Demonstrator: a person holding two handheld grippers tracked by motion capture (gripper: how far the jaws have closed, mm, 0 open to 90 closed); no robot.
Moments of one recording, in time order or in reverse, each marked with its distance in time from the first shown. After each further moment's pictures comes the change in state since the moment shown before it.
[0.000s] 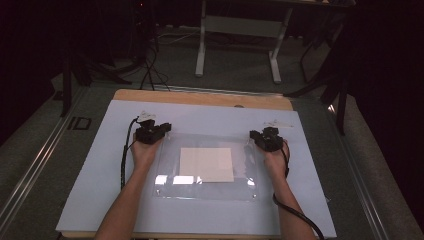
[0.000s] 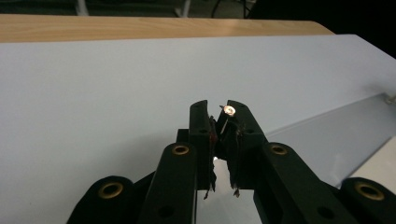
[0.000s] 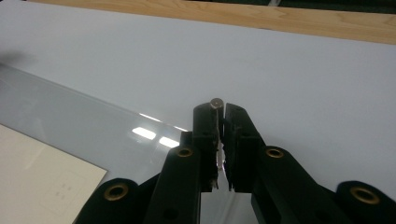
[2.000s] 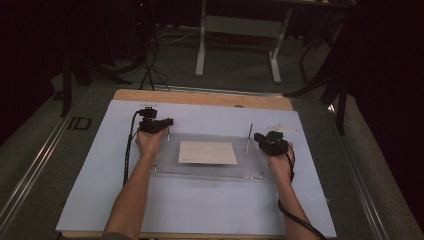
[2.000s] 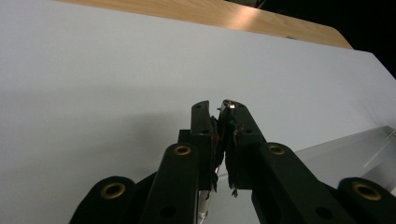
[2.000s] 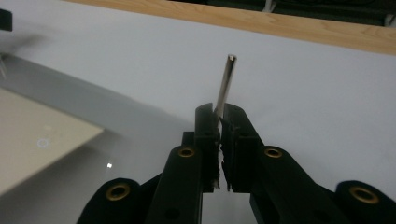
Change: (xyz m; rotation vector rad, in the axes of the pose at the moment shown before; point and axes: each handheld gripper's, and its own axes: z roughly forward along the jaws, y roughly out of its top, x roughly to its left) left arm 0.014 0.023 0.027 0.111 0.007 -0.227; right arm 0.001 -0.008 -0.023 -0.019 -0.026 -0.043
